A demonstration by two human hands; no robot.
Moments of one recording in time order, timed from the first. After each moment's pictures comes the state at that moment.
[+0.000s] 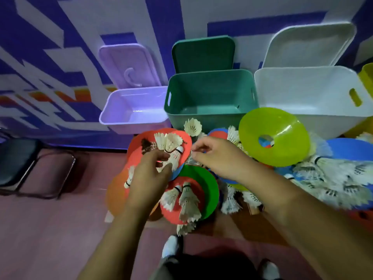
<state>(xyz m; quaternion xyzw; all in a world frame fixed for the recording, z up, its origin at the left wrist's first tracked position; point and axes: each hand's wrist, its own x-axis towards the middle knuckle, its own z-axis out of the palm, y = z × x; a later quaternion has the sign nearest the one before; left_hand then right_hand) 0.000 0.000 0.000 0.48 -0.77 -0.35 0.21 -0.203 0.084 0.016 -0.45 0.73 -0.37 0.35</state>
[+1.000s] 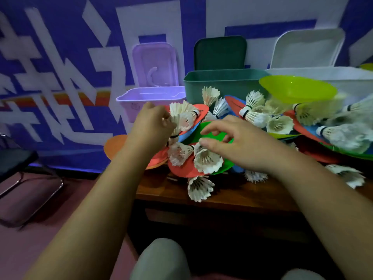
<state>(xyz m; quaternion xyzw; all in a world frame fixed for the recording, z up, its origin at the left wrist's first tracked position) 0.054 -0.025 -0.123 0.37 -0.85 -0.07 0.36 -0.117 0.169 -0.115 -0.65 0.70 -0.30 0.05</state>
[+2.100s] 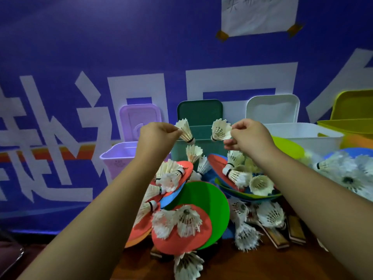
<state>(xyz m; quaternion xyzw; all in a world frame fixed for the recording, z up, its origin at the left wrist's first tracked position) -0.034 -0.054 -0.024 0.30 -0.80 -0.22 0.47 -0.220 0.107 -0.026 -0.32 0.68 -0.66 0.08</state>
